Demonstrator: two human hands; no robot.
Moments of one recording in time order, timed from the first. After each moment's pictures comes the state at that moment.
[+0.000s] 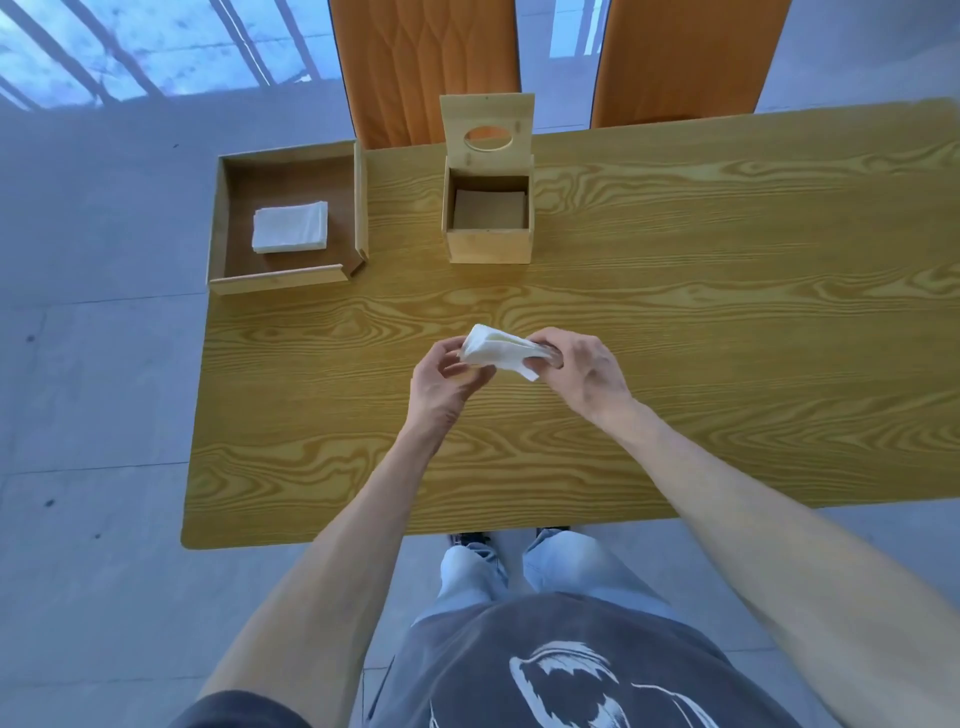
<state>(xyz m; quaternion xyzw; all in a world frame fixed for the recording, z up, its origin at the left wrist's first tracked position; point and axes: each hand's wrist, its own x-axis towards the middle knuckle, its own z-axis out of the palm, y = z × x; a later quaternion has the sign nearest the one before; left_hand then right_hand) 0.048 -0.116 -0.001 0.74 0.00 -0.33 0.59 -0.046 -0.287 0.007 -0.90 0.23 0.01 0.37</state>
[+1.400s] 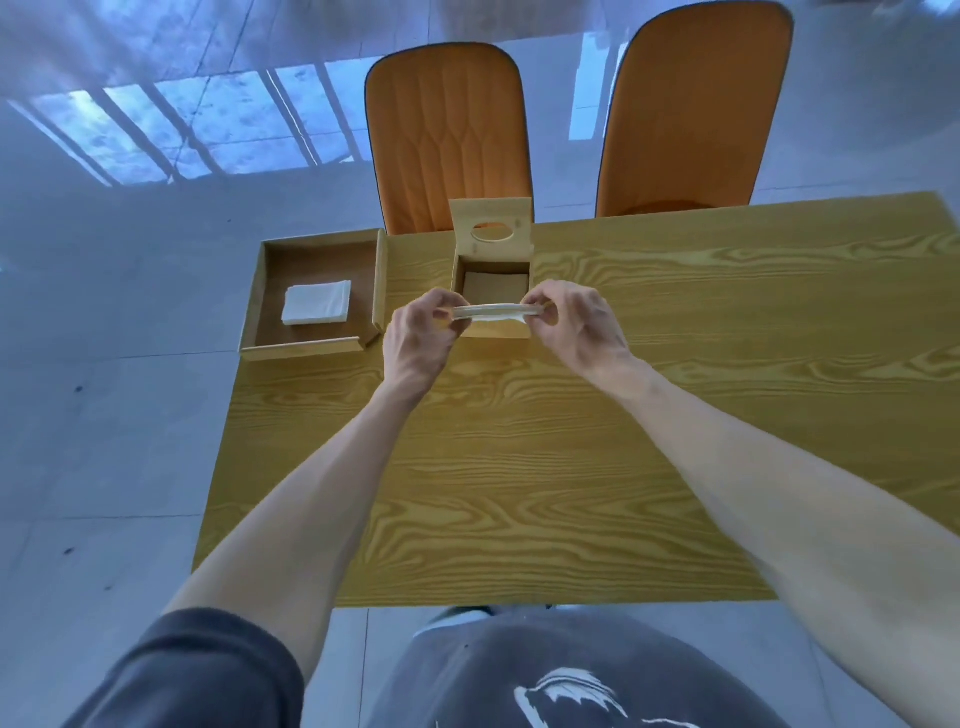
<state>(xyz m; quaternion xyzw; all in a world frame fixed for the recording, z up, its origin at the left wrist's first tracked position) 0.140 -0.173 0.081 0.91 -0.21 -0.07 0.35 0.037 -0.350 0.080 -0.93 0.16 -0.12 0.29</state>
